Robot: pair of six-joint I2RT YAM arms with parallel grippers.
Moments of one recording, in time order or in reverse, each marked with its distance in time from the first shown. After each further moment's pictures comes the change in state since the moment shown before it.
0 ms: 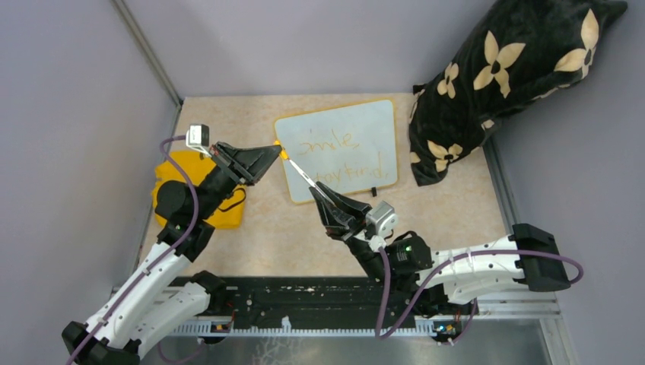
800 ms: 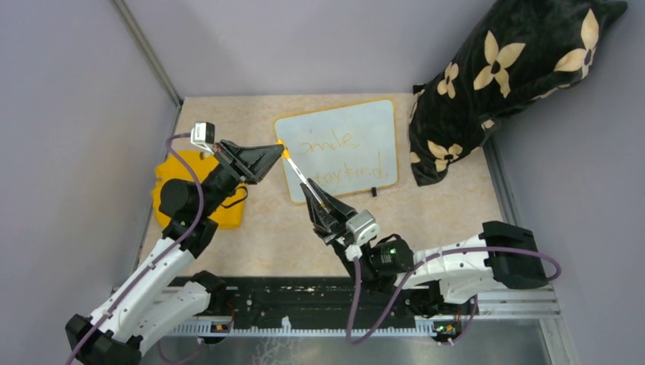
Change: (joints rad) left arm 0.004 0.042 -0.015 0.090 0.059 -0.085; right arm -0.002 0.167 0.053 0.212 0.007 -0.156
